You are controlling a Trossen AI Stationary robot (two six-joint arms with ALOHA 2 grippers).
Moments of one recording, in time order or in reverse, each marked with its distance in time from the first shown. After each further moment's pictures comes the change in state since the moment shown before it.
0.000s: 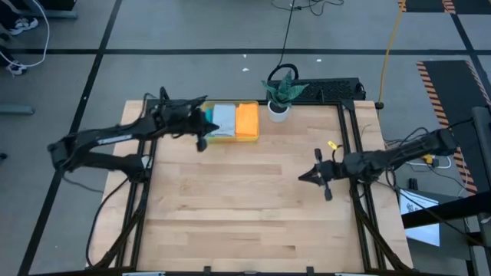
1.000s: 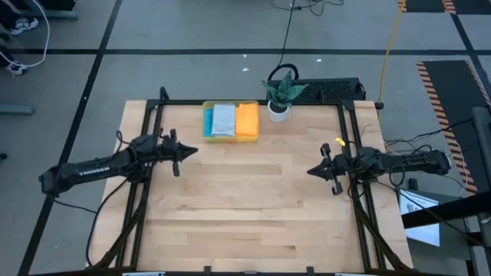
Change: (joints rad) left arm -0.128 -0.775 -0.687 0.268 -0.013 -0.233; right arm -0.180 -0.441 -0.171 -0.003 -0.213 -0.024
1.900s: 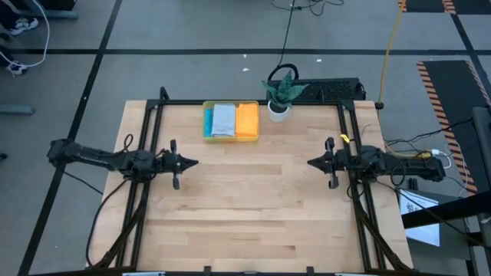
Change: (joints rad) left arm -0.499 0.000 0.000 -0.044 -0.480 0.070; right arm -0.074 -0.126 0.000 -0.177 0.123 -0.040
